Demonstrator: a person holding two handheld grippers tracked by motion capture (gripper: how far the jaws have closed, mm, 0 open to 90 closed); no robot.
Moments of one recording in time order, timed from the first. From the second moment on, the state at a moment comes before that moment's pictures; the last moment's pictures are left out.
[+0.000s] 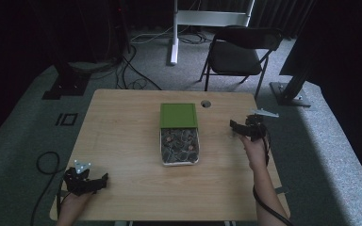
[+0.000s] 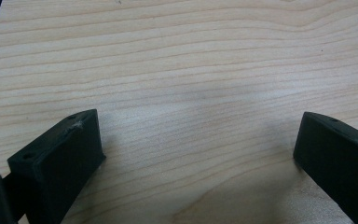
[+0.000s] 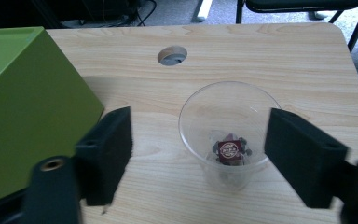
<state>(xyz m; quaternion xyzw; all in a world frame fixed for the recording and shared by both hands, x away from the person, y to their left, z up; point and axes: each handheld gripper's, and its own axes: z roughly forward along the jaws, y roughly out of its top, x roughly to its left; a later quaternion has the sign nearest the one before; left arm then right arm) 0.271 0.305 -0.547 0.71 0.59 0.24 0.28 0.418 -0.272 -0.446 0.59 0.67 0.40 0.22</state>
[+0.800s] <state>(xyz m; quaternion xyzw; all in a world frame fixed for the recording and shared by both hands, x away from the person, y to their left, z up) 0.271 0.305 -0.547 0.71 0.59 0.24 0.28 0.382 -0.271 -0.450 0.54 0.67 0.44 0.24</state>
